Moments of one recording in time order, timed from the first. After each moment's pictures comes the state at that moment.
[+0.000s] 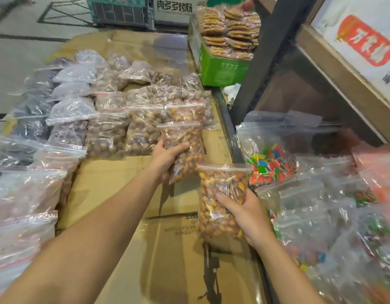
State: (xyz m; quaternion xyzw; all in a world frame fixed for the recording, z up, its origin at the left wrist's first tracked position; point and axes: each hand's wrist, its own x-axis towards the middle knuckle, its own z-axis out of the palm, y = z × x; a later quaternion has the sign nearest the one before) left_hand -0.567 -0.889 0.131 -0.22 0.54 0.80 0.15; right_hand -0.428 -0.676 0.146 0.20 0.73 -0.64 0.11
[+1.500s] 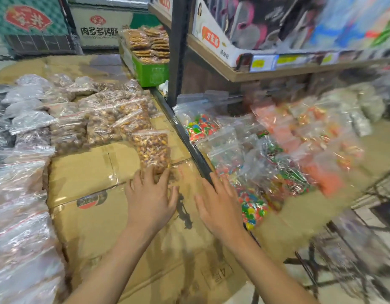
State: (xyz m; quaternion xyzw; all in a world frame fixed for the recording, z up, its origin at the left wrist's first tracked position) left_hand -0.264 -0.875 0.206 0.15 0.98 0.15 -0.03; right_hand -0.194 -0.701 0.202 0.11 0.99 -0.11 -0.03
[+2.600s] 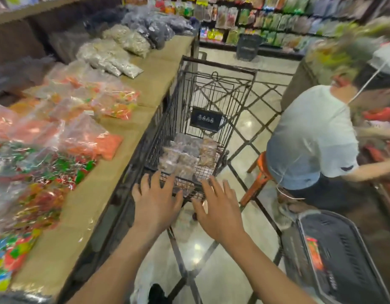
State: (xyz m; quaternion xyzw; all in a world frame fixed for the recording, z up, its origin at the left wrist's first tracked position) left_hand 0.095 -0.369 0.189 0.57 0.81 0.09 0.03; right_hand 0.266 -0.329 0.186 0.54 0.83 -0.15 -0.07
